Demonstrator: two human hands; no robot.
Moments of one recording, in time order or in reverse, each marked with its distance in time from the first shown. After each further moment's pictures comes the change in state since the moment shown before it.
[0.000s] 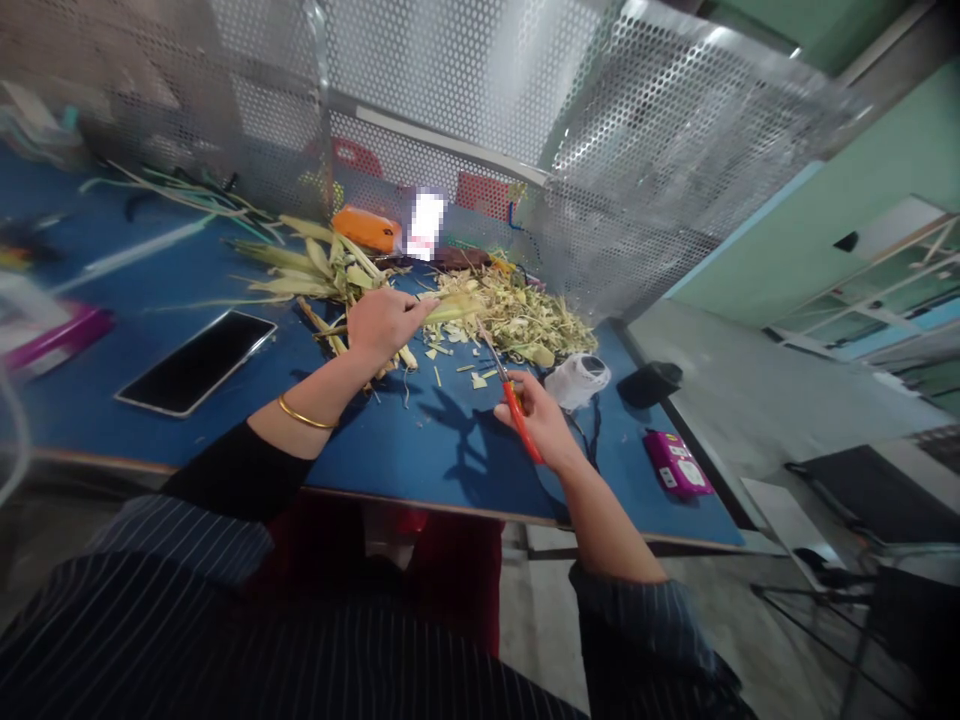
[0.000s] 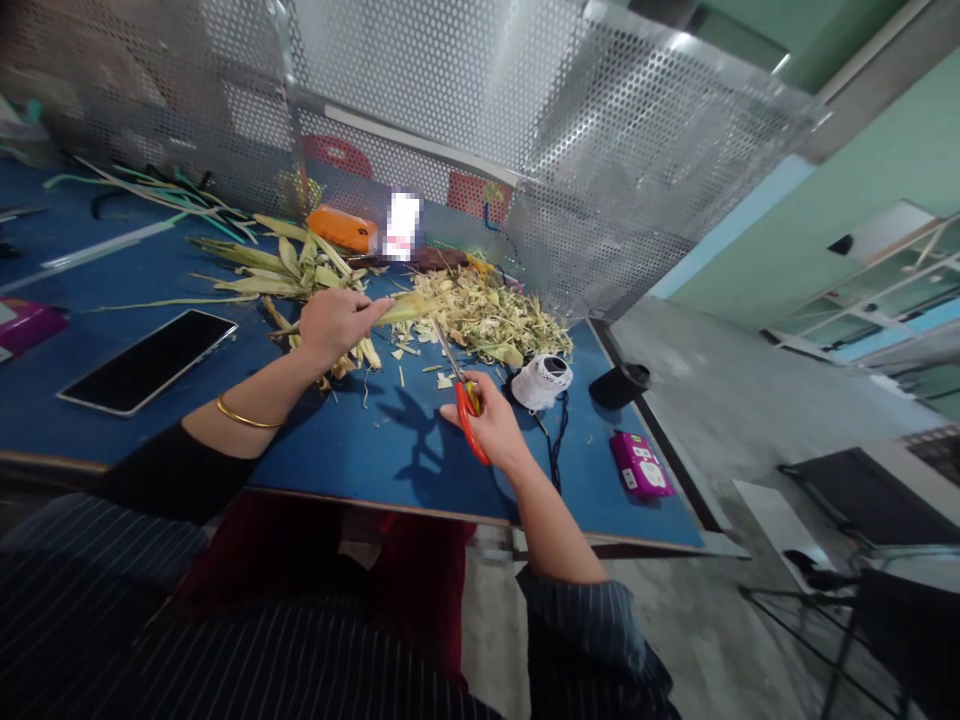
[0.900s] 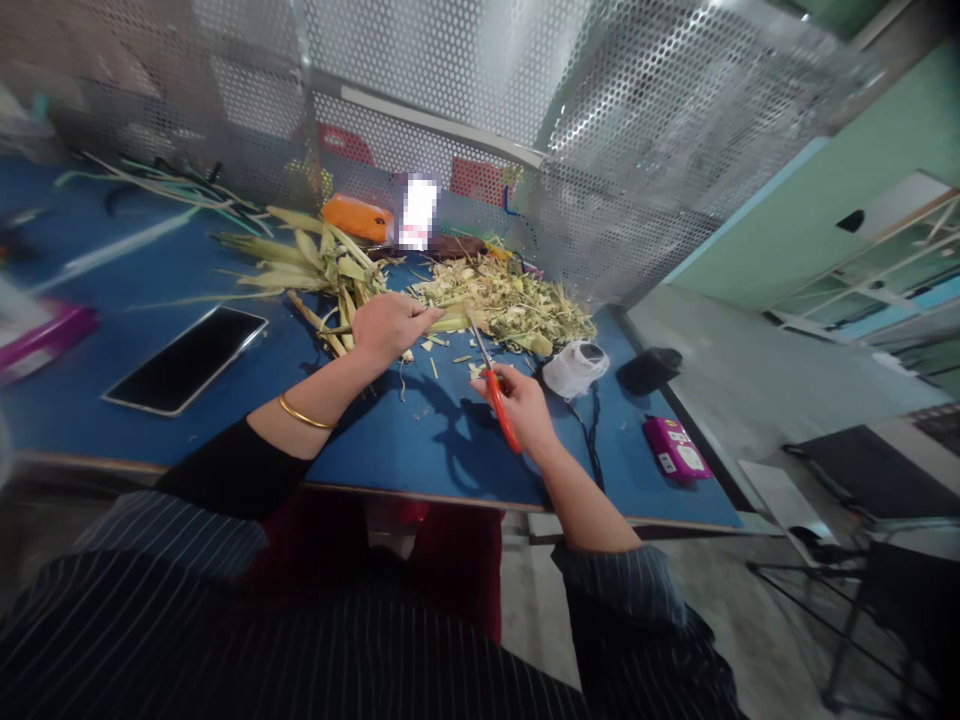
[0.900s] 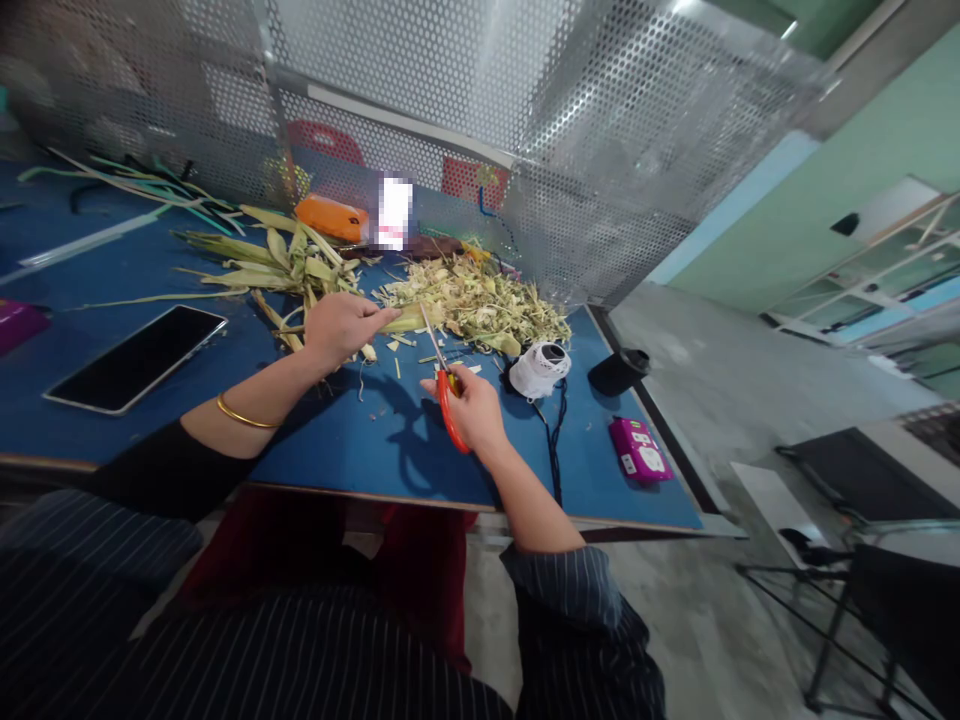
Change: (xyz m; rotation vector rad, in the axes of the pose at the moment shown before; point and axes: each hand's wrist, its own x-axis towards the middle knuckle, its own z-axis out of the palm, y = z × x) left_hand -0.007 0.002 0.015 -0.039 -0.080 0.062; right_hand 0.010 -0.007 0.023 -0.126 0.123 -0.006
